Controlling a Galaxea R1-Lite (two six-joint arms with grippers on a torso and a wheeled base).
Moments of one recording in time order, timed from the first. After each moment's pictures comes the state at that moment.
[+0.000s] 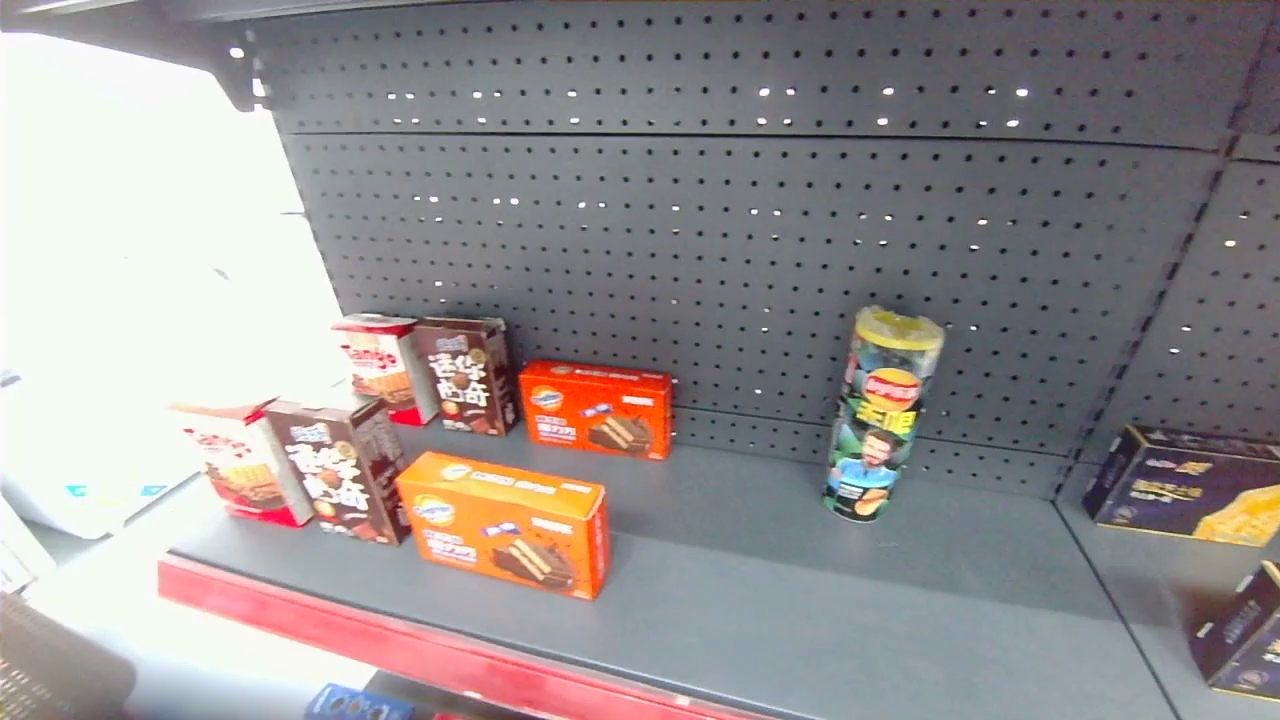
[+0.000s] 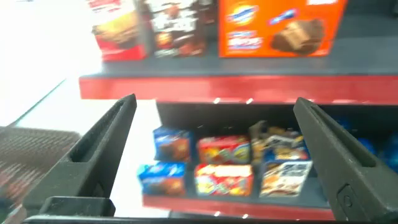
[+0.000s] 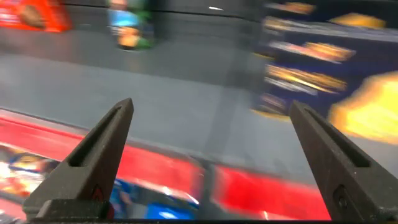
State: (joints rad) left arm 0.00 0.00 0.00 0.00 -0.14 0.06; right arm 0.00 0.00 0.00 0.00 0.03 0.00
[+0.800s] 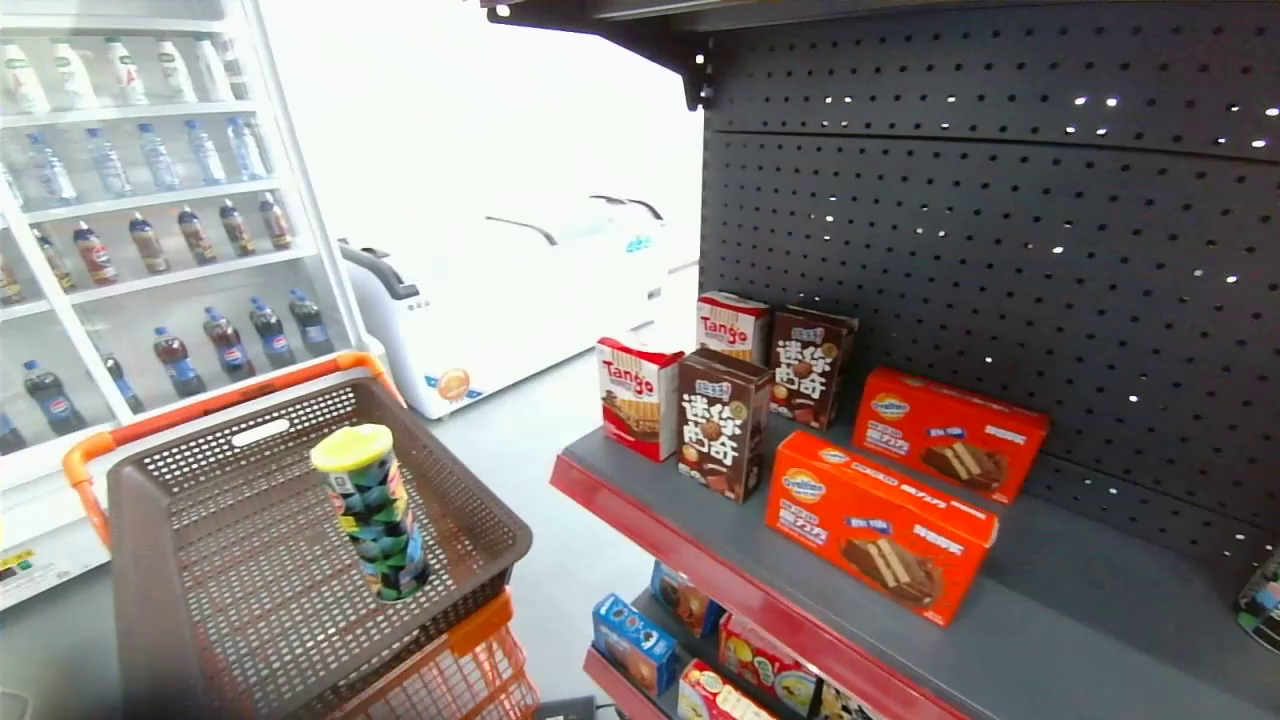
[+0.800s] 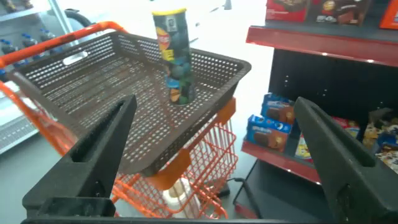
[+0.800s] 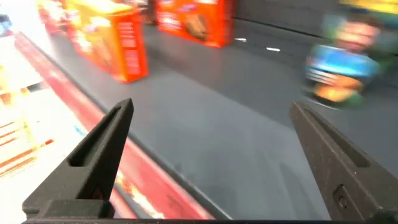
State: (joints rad) left arm 0.00 0.00 0.00 0.00 -0.14 0.06; right arm 0.00 0.00 0.00 0.00 0.03 0.00
